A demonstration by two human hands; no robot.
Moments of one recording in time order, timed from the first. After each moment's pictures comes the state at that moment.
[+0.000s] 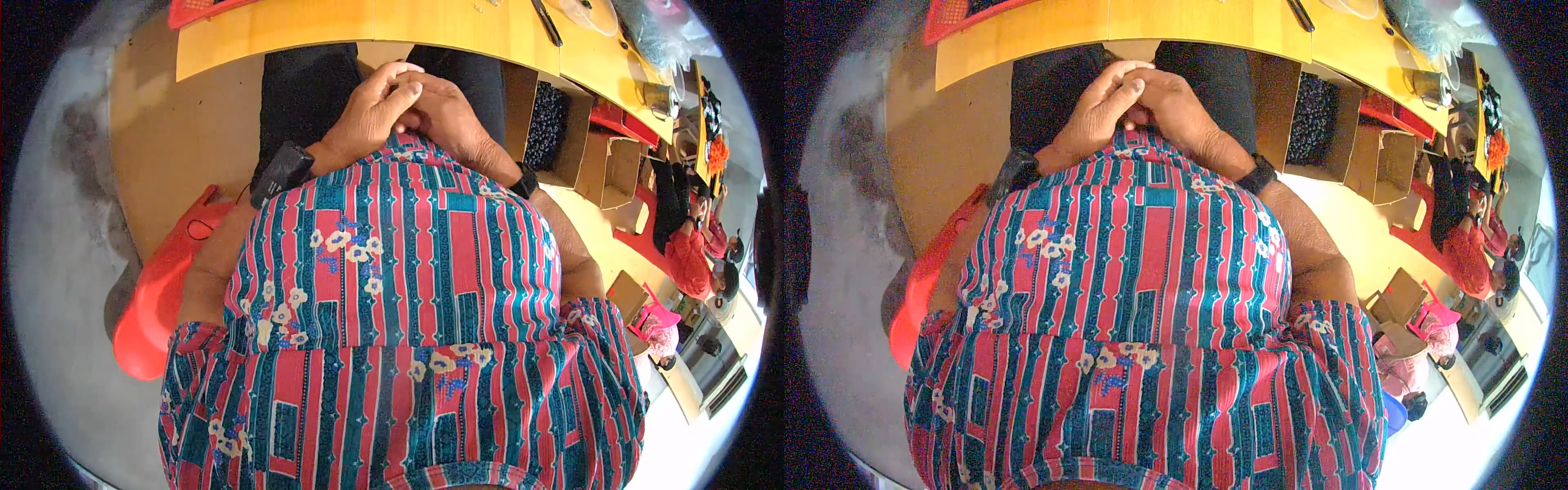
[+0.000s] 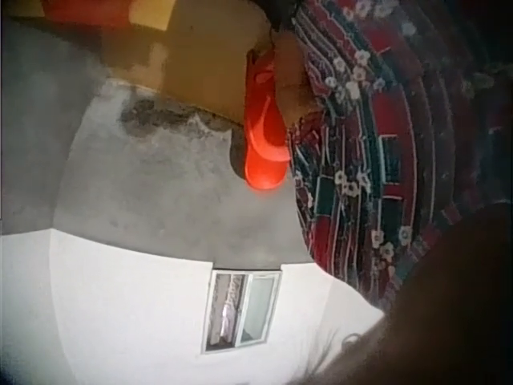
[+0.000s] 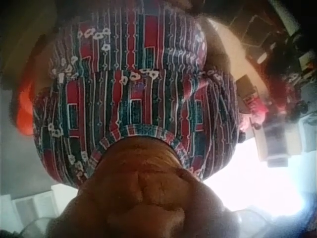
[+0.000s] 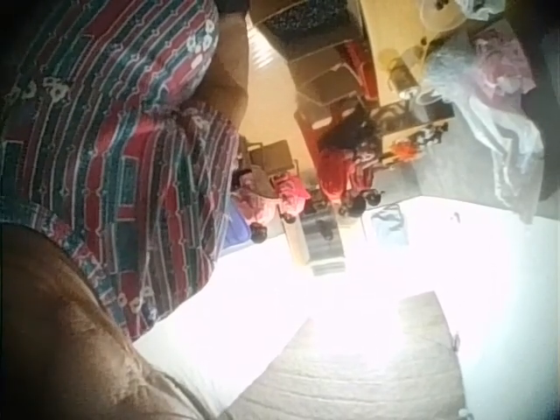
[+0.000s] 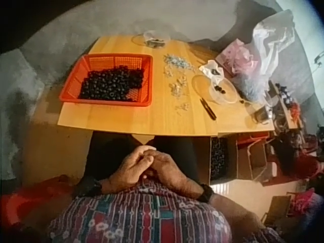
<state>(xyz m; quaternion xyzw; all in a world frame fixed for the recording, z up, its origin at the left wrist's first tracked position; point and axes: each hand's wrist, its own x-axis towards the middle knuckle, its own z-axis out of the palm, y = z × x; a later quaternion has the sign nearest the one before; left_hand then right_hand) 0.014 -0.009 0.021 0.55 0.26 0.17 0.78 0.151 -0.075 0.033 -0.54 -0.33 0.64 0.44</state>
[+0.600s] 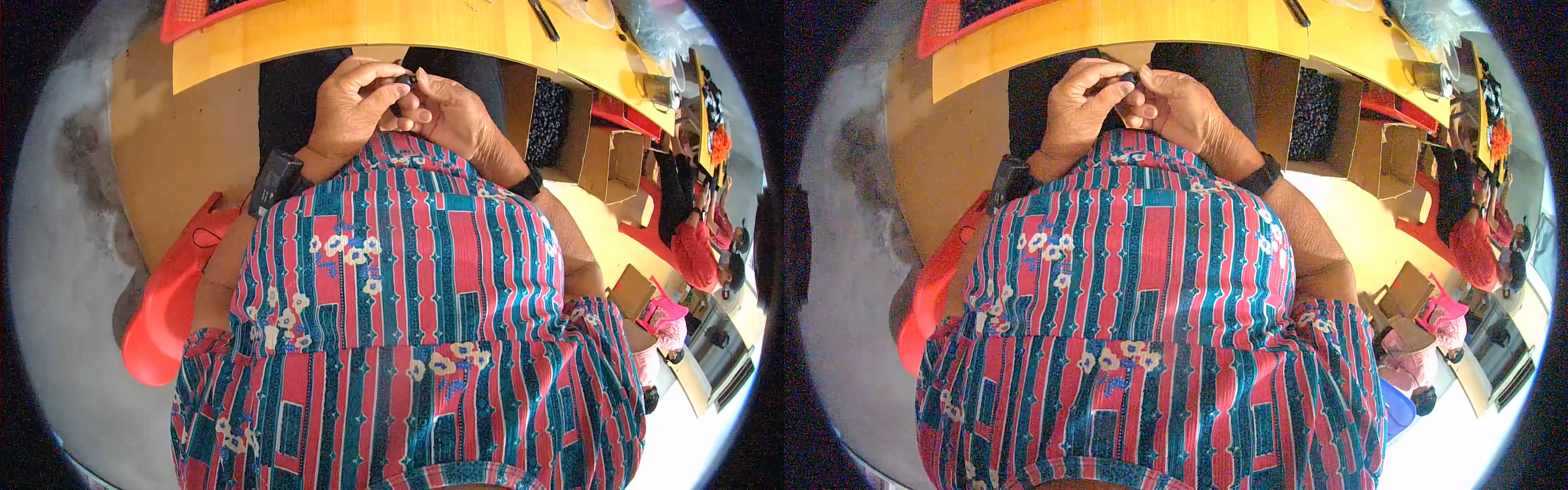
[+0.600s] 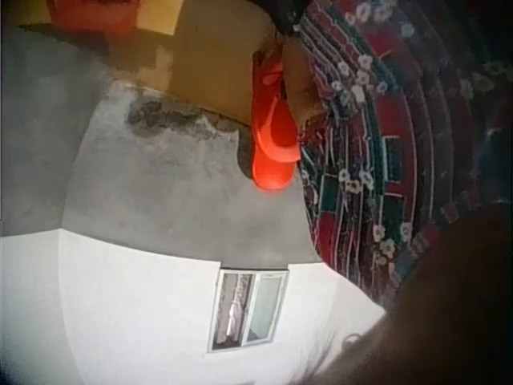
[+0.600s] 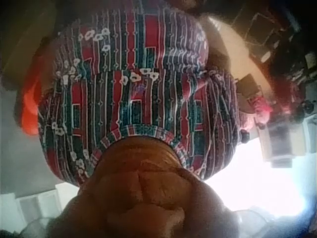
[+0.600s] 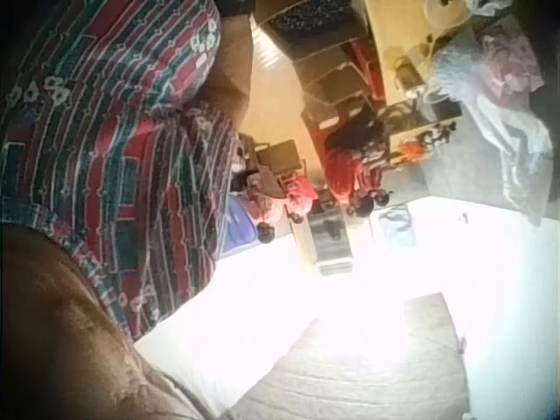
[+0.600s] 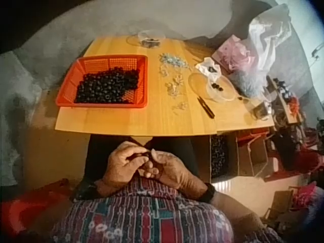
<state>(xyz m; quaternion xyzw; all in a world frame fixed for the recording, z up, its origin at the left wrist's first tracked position) 0.009 -0.001 0.027 0.68 0.29 0.34 0.59 0.158 -0.078 0.033 -0.32 -0.09 0.76 0.56</state>
